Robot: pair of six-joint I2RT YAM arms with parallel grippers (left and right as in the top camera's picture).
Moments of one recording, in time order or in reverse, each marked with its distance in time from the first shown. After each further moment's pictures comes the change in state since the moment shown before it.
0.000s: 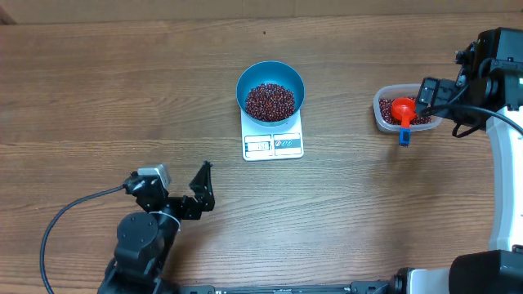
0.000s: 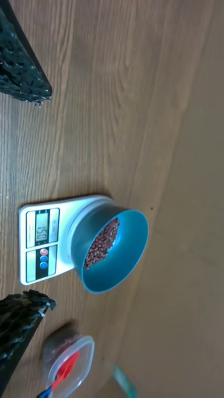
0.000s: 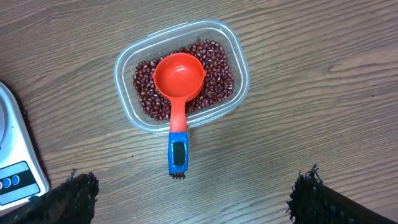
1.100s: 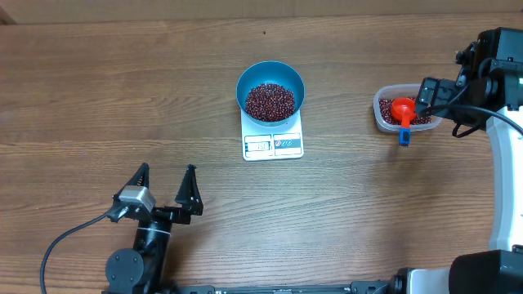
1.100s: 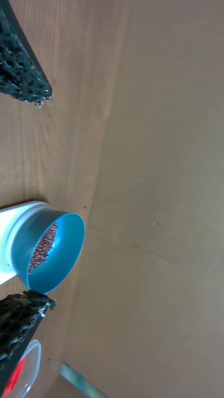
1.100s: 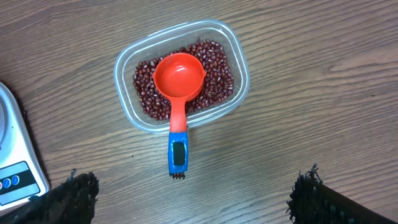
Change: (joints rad) left arm 0.145 -0.316 -0.234 0.284 0.078 0.095; right arm 0.000 0.000 0.000 0.000 0.000 0.000
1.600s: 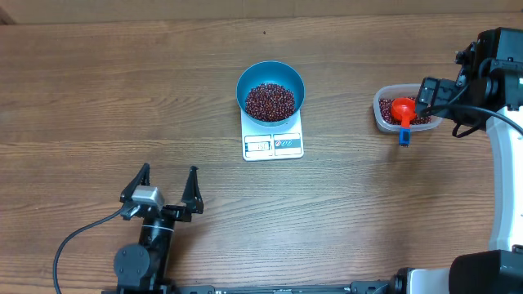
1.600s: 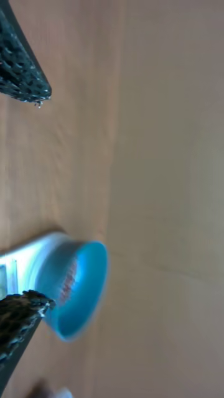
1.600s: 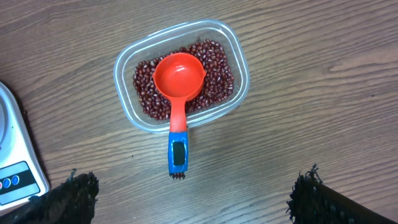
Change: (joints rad) left arm 0.081 -0.016 -0.123 0.021 0.045 0.147; right arm 0.000 0.000 0.000 0.000 0.000 0.000
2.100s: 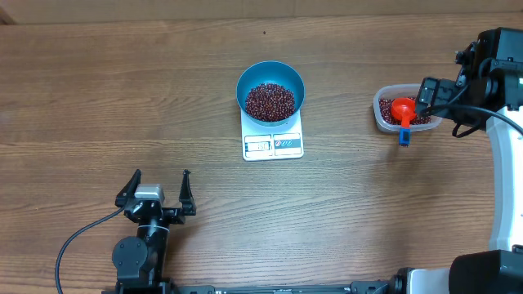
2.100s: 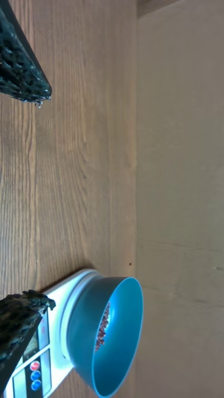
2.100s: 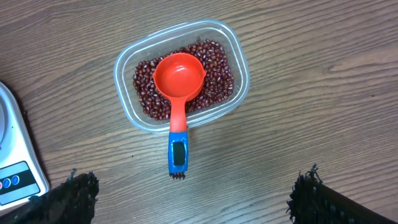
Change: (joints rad) left arm 0.083 0.000 0.000 -0.093 0.007 0.138; right arm 0.000 0.000 0.000 0.000 0.000 0.000
